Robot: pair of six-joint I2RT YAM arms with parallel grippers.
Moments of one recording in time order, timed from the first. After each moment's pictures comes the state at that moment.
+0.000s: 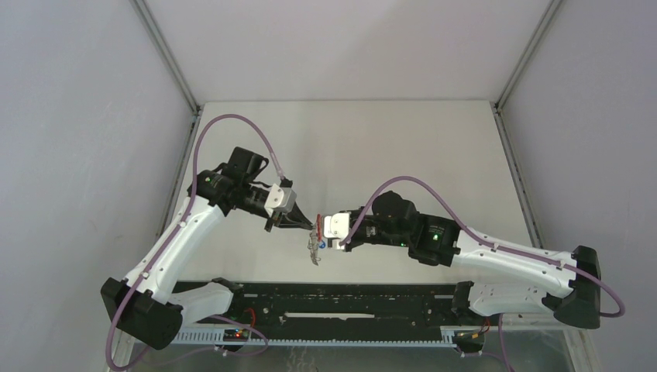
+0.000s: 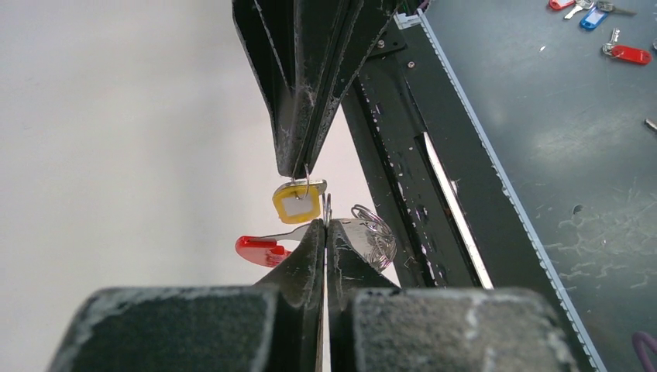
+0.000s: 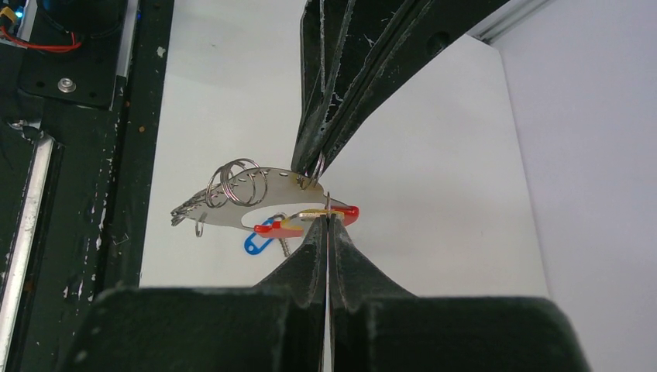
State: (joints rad) left arm -0.40 1.13 1.13 -1.10 1.21 1.16; right arm 1.17 1.12 0.96 -0.15 -0.14 -0.61
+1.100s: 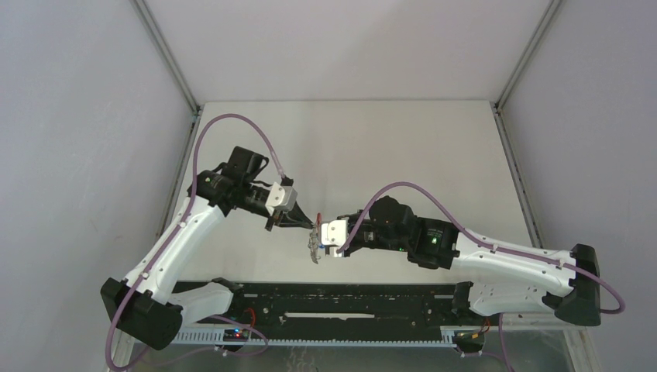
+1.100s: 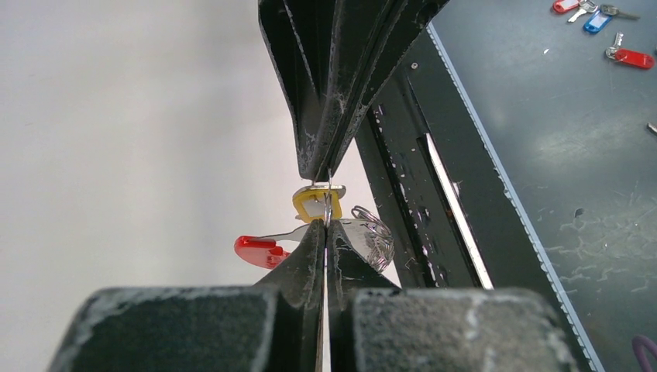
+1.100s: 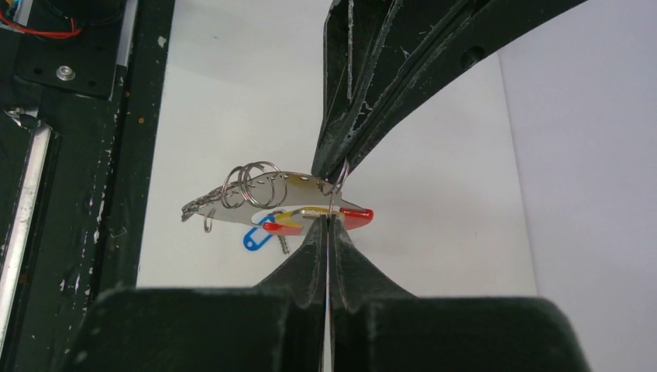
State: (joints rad) left arm -0.41 1.13 1.13 -1.08 1.20 1.12; right arm 1.22 1.12 0.96 -0.17 -0.09 -0.64
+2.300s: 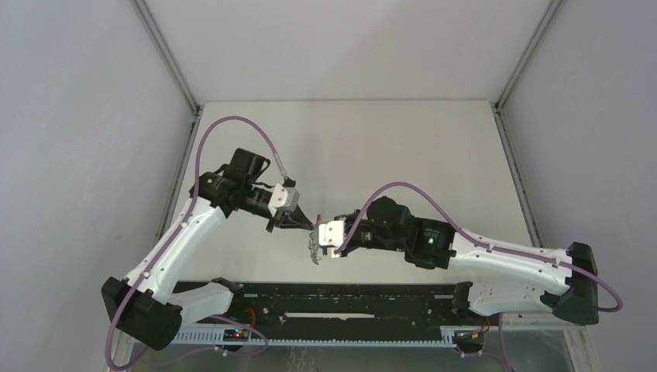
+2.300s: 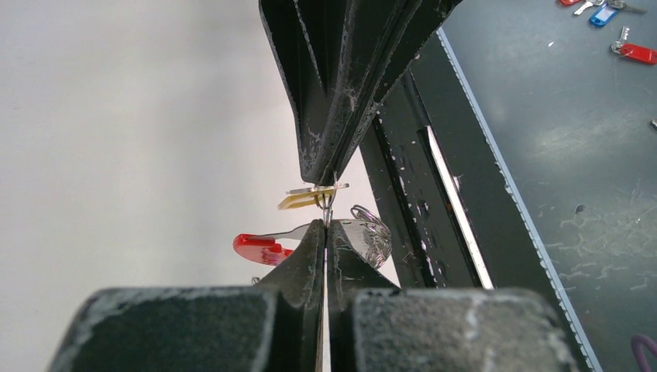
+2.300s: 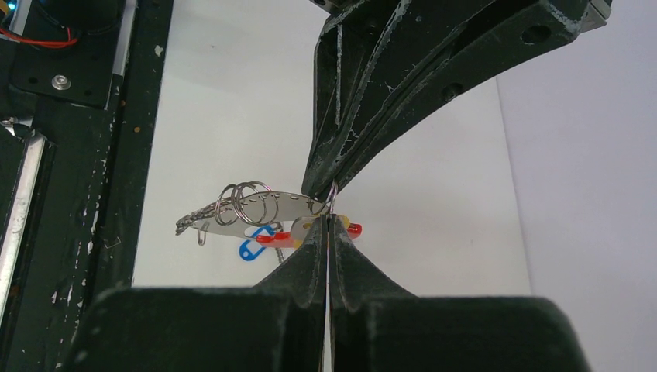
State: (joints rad) left arm -0.41 1.13 1.10 -1.05 1.18 1.10; right arm 1.22 1.14 0.96 -0.13 -0.09 -0.64
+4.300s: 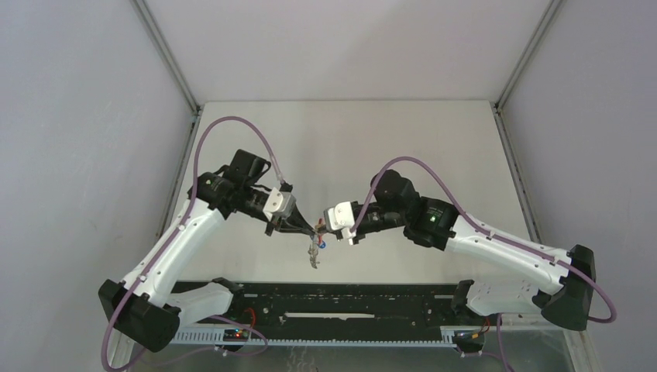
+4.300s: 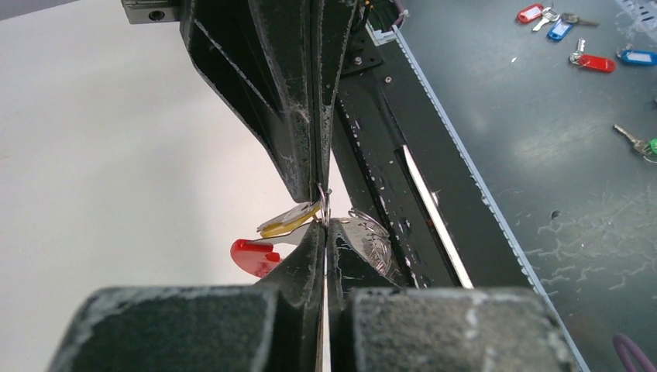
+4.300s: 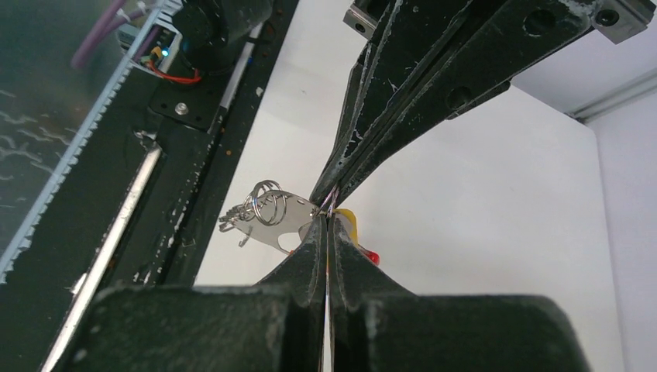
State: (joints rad) left arm -0.44 1.11 1.12 -1.12 1.24 1.16; right arm 1.04 1.19 1.06 -0.24 -0.55 -0.64
